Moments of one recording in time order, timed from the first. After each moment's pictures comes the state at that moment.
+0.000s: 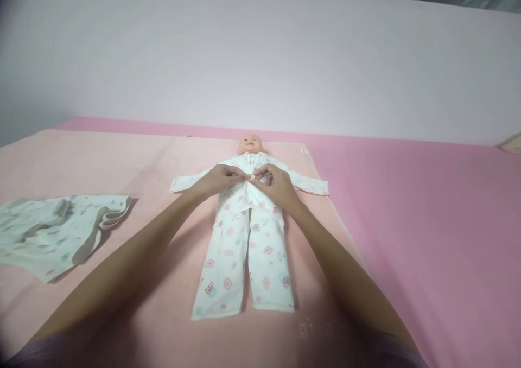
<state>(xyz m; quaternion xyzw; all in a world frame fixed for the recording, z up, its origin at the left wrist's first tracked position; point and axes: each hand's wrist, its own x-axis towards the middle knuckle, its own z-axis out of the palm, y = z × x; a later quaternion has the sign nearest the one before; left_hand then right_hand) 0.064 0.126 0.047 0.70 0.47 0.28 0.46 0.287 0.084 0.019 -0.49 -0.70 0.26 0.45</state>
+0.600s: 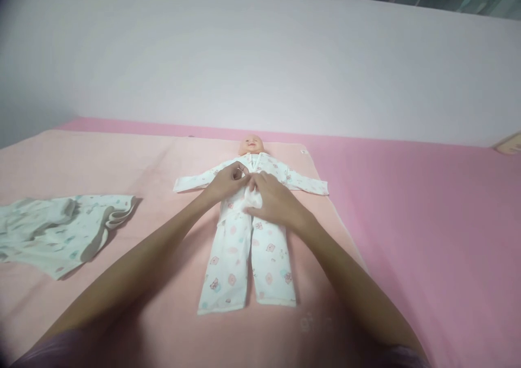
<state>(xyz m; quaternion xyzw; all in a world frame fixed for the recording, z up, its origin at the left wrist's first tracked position) 0.079 0.110 0.043 0.72 0.51 0.30 0.35 0.277 0.035 0.050 -0.46 -0.84 0.13 0.27</state>
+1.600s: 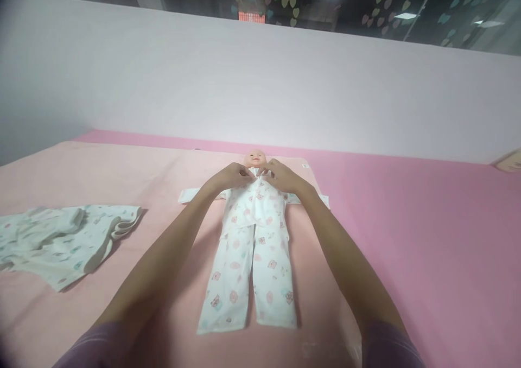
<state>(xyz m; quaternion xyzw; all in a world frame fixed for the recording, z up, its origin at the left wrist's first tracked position) 0.076 0.161 0.082 0.74 0.50 0.22 0.40 0.318 0.155 0.067 -0.45 -0.85 0.18 0.21</state>
